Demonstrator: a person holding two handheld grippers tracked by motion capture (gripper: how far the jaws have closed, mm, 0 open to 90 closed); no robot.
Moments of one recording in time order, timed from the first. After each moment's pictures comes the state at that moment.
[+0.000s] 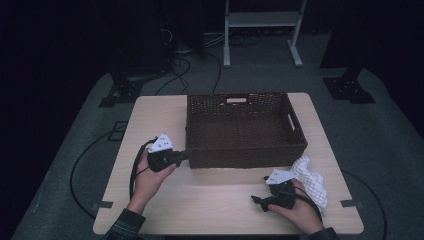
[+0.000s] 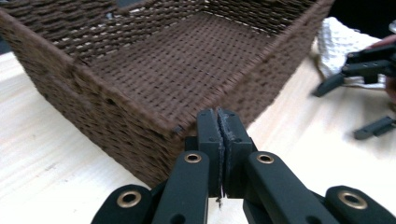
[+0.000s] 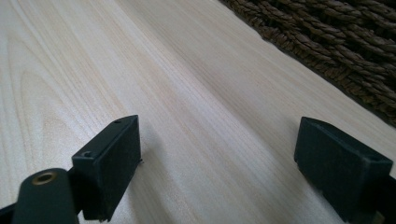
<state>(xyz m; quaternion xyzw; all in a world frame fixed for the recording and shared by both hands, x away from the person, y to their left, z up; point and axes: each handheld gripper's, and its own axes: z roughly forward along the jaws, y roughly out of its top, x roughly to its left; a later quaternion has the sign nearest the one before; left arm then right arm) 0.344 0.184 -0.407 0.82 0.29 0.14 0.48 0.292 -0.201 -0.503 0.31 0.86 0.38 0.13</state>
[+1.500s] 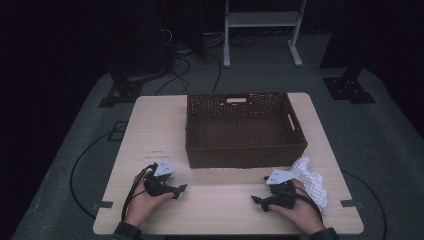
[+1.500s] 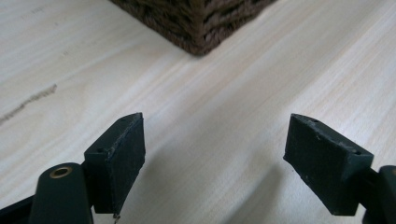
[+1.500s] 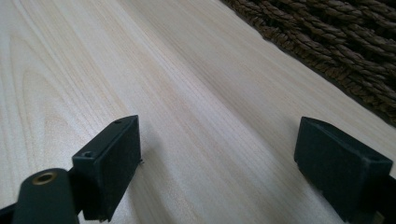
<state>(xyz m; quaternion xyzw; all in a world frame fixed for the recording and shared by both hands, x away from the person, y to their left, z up) 0.318 0.205 -0.490 0.86 0.35 0.15 0.35 0.292 -0.202 -0.503 0.31 0.86 0.38 0.13</state>
